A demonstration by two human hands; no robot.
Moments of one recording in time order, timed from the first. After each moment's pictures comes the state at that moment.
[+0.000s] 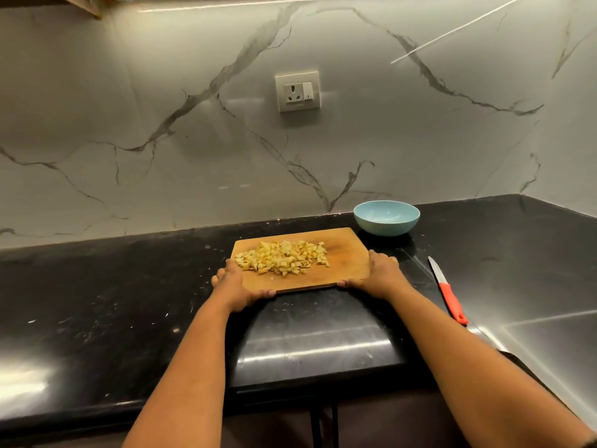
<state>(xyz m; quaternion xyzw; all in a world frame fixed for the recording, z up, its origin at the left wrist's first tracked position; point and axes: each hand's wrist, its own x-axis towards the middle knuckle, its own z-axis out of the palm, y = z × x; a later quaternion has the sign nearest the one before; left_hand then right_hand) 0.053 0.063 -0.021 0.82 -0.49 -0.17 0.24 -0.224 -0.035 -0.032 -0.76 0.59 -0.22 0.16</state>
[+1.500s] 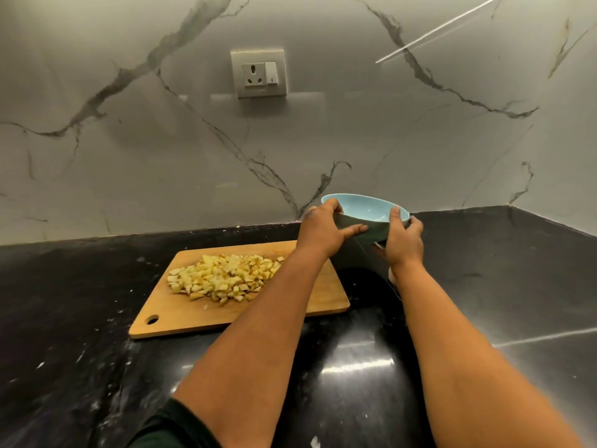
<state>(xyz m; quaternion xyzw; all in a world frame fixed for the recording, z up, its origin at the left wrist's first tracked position) -0.139 -0.129 0.024 0.62 -0.66 -0.06 0.42 -0.277 -0.142 0.001 -0.40 0.49 -0.64 0.44</state>
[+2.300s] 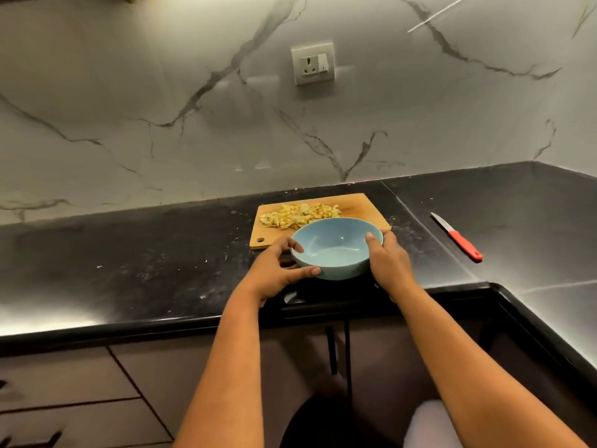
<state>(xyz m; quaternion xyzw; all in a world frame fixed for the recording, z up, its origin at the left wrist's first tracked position) -0.002 0.166 -0.028 0.58 -0.58 -0.35 0.45 -0.218 0.097 -0.037 -0.62 0.54 -0.44 0.36</state>
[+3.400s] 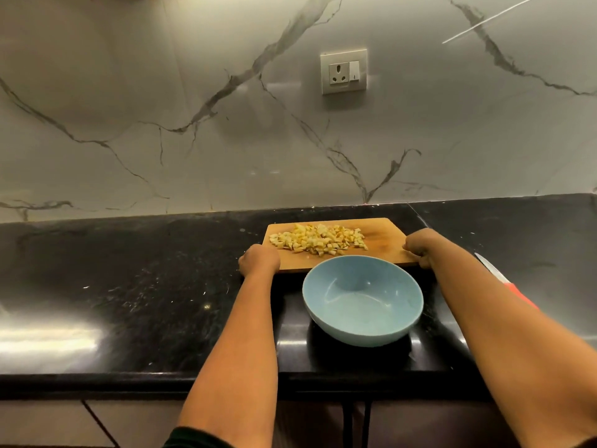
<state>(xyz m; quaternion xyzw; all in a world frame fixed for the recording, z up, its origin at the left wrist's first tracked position) 0.064 0.027 -0.013 0.88 -0.29 -0.16 0.33 -0.203 -0.077 0.013 -0.59 0.68 -0.23 0.37</state>
